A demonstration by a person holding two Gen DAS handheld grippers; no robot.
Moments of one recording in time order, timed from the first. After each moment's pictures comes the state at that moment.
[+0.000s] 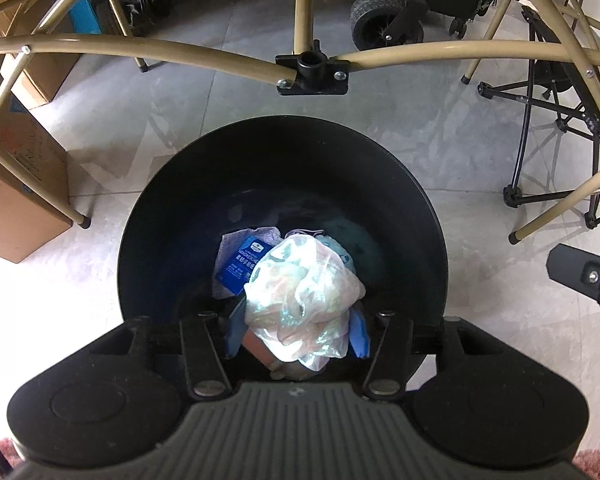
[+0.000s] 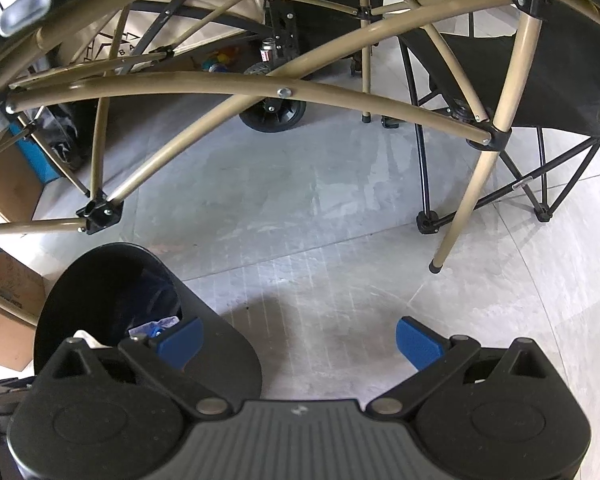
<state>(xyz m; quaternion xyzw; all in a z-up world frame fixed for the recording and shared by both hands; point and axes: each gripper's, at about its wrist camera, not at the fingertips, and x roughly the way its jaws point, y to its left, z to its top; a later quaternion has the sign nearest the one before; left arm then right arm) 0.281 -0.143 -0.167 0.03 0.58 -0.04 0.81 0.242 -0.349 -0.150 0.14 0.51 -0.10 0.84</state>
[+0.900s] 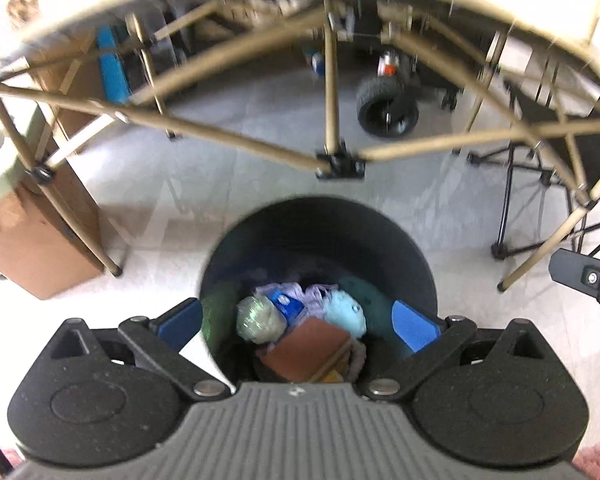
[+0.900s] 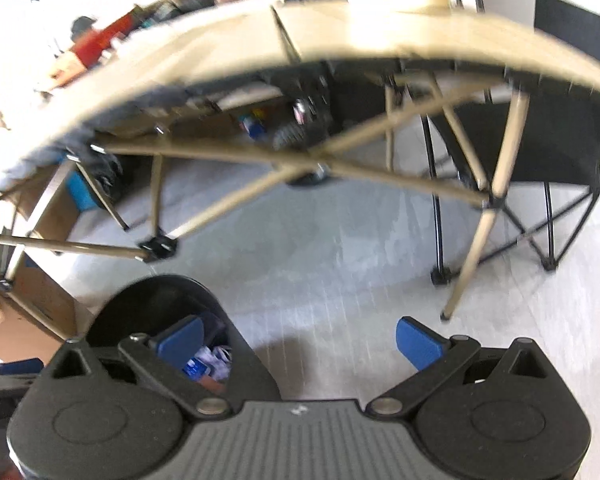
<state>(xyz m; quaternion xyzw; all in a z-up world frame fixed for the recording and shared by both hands) 0.226 -0.103 -0.092 0.02 0.47 -0.05 0.88 0.198 -0.329 -0.093 0.12 0.42 -0.06 0.90</state>
